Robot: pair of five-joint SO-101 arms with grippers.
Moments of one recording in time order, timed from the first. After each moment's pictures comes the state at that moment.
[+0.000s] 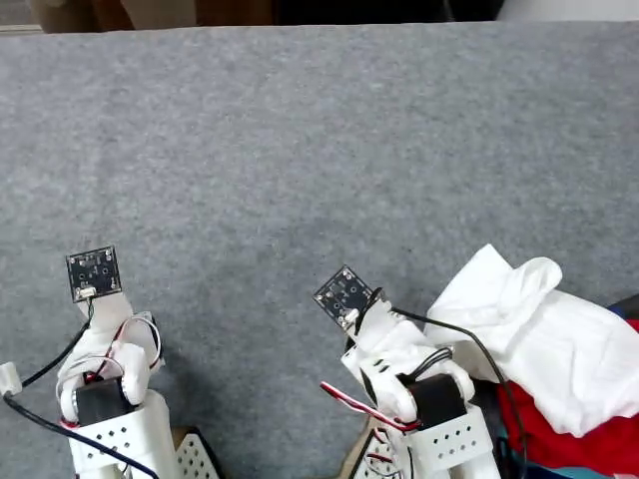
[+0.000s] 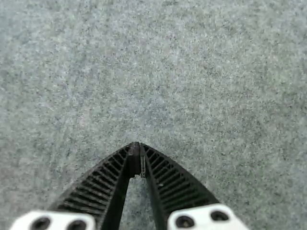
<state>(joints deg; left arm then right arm) -20.3 -103.9 96.3 68.4 -11.3 -22.3 -103.2 96.7 74.2 14.6</state>
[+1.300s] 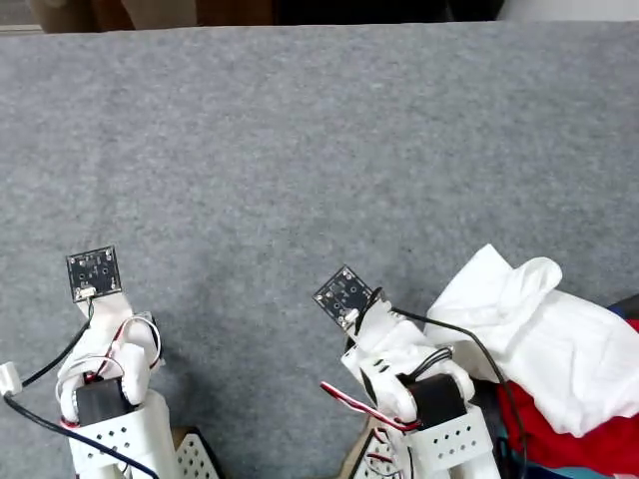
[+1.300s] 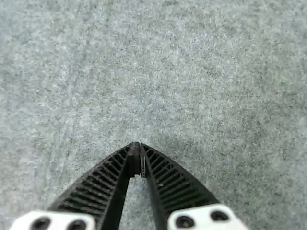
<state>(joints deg) -20.3 -103.9 96.3 68.4 -11.3 -22.3 -103.2 96.7 74.2 14.6</state>
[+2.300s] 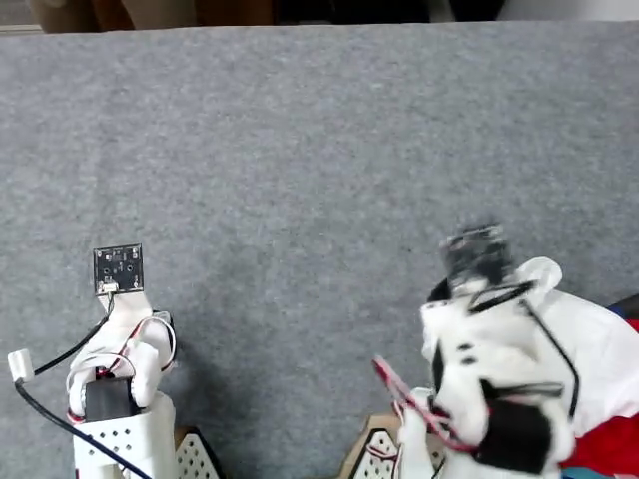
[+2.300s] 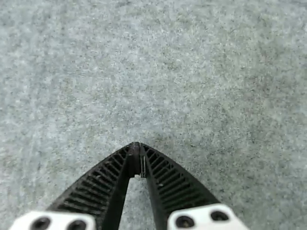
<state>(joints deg) -12.4 -103.9 96.3 68.4 -11.3 8.6 -78.9 43.6 89.6 9.7</state>
